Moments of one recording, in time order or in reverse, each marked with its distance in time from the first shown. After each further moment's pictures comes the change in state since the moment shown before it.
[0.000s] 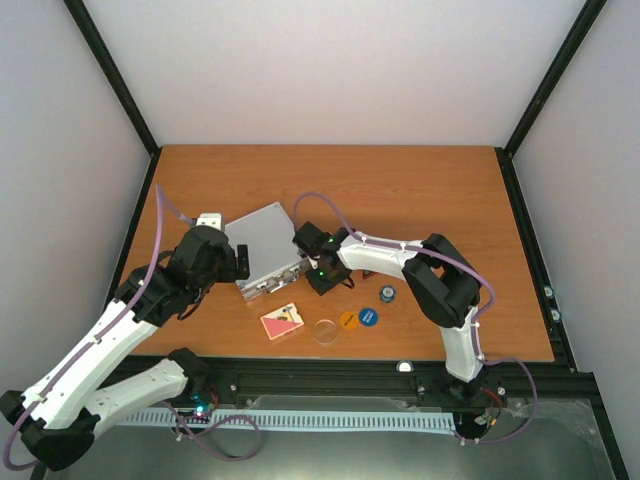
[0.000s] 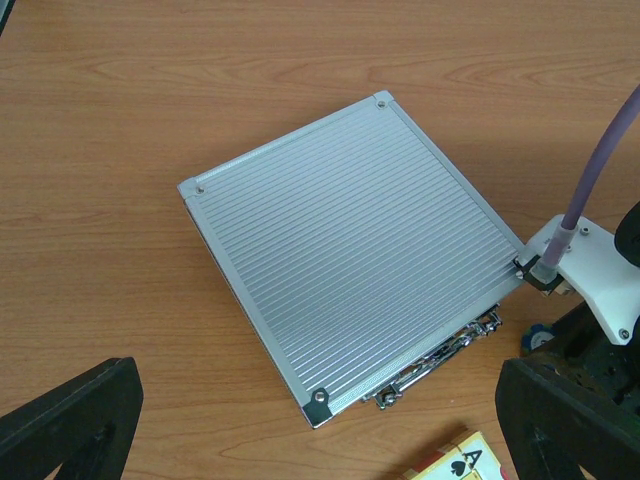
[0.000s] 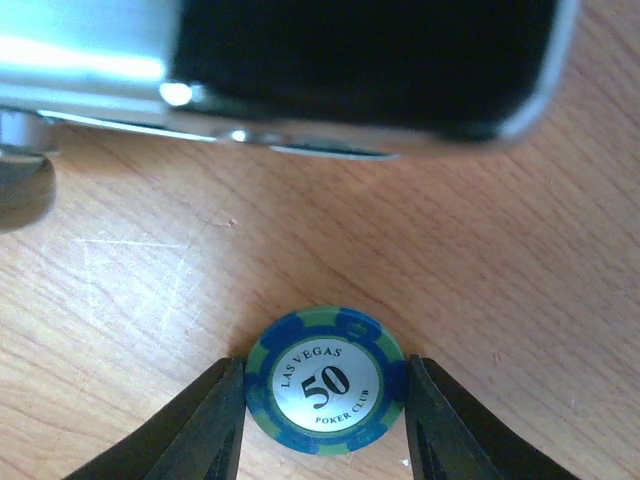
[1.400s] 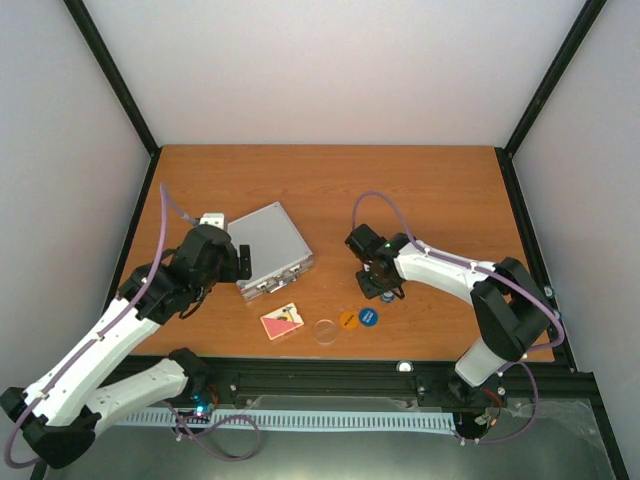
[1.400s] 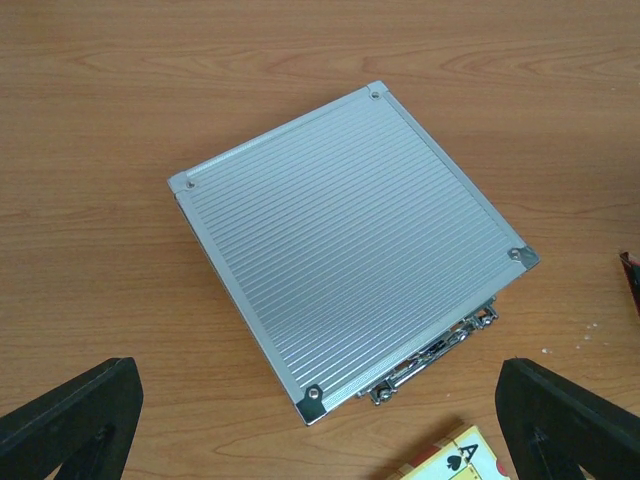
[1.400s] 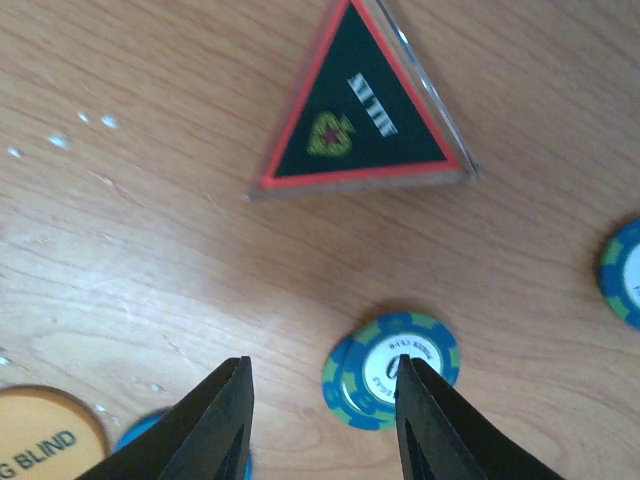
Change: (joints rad) left arm 0.000 0.014 0.000 0.002 0.014 0.001; right arm -0.156 -0.392 -0.351 -0.064 0.117 0.070
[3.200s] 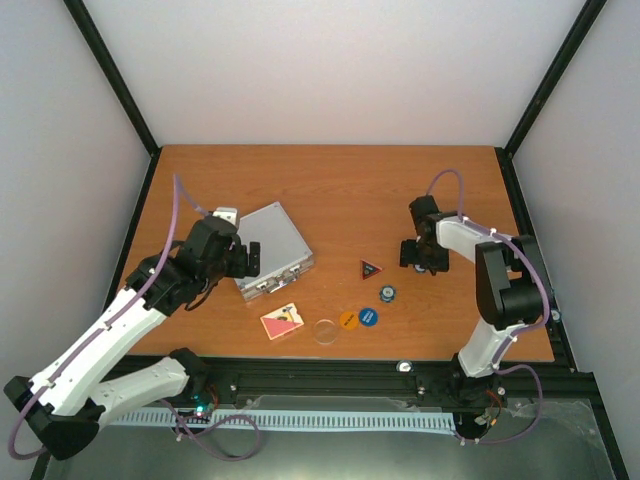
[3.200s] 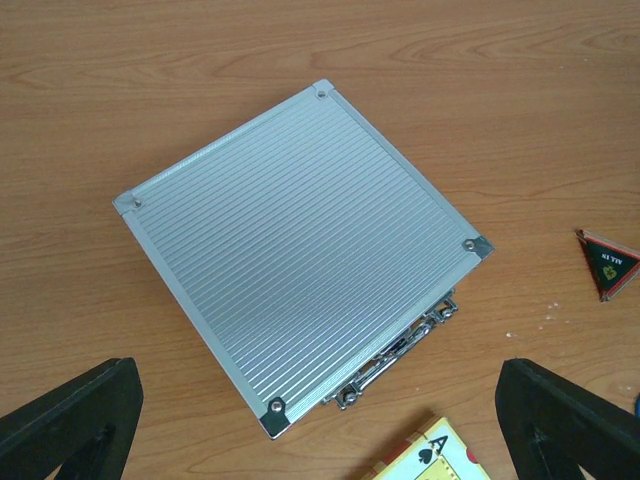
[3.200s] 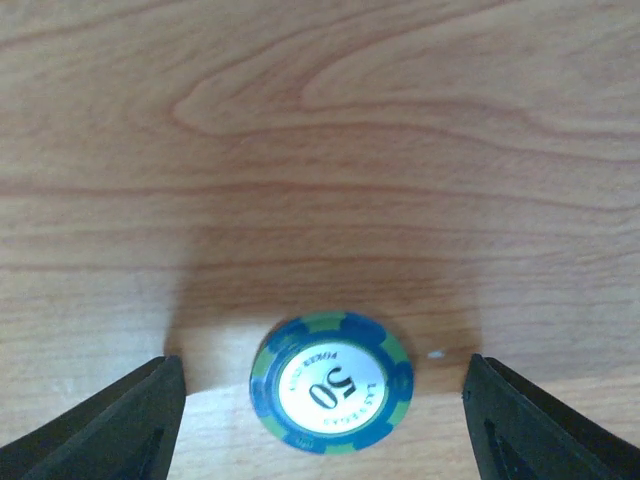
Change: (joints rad) left arm 0.000 0.067 0.040 0.039 0.083 0.068; right arm -0.502 0.143 0.016 0.087 -0.061 0.056
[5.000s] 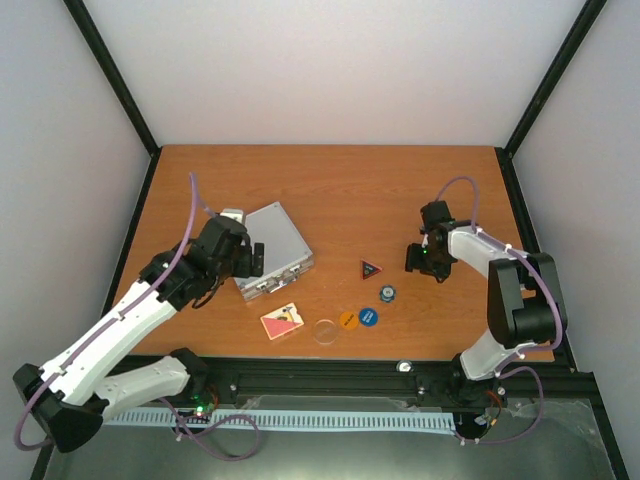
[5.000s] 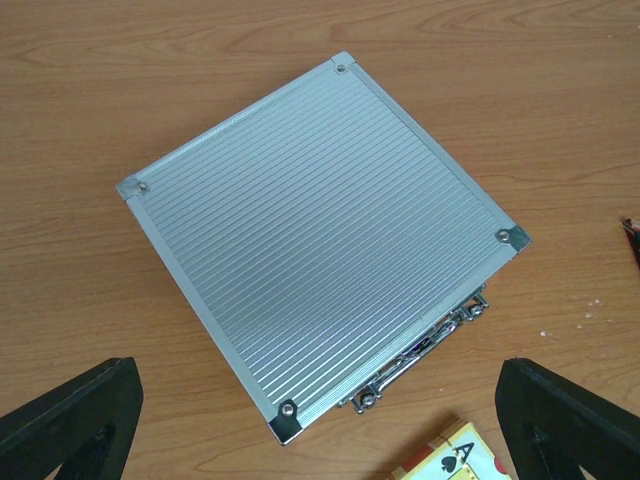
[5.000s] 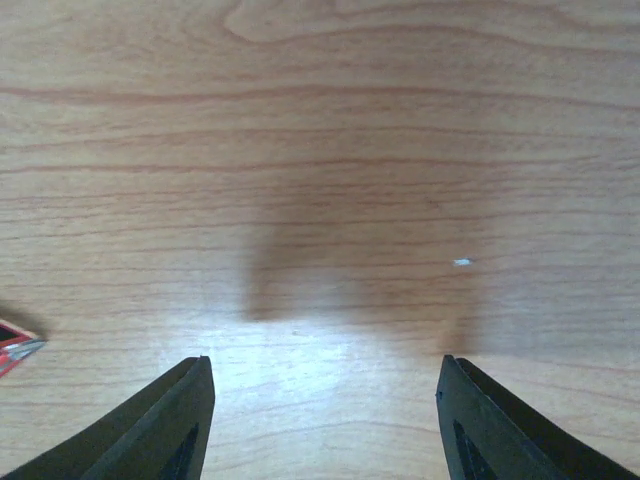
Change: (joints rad) left arm 0.000 0.053 -0.034 0.026 -0.027 -0.008; right arm -0.053 -0.127 -0.106 0.033 -0.159 -0.008
